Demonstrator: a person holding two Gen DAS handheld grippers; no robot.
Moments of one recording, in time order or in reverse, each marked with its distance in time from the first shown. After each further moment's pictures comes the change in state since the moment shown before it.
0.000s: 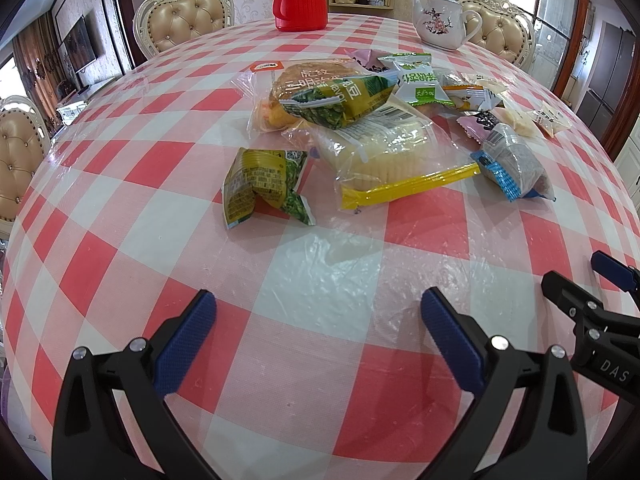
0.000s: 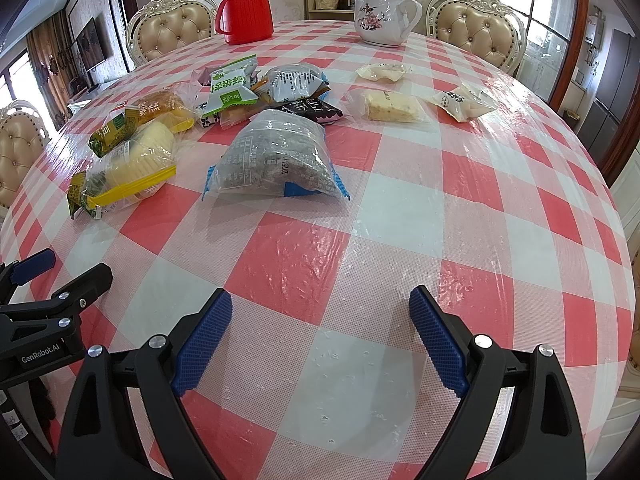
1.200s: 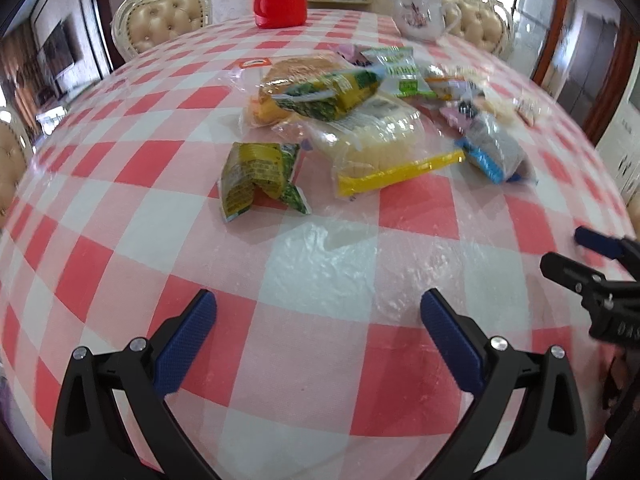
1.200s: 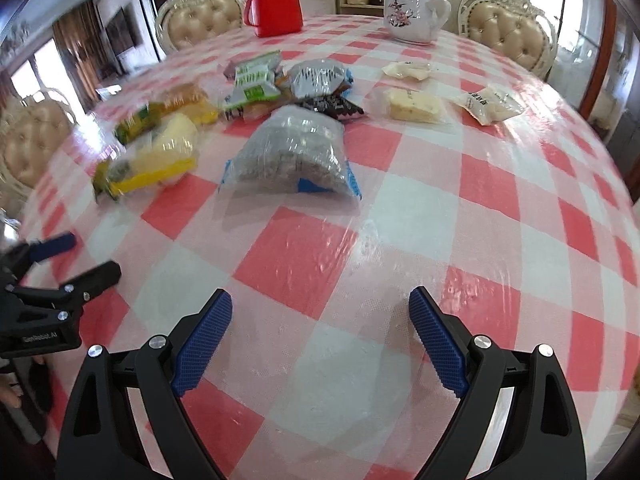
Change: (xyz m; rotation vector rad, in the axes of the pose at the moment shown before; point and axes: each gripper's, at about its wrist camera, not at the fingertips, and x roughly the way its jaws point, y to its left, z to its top) left arm -0.008 0.014 -0.005 0.030 0.011 -0.093; right arm -0.004 -0.021 0.007 -0.033 0.019 0.145
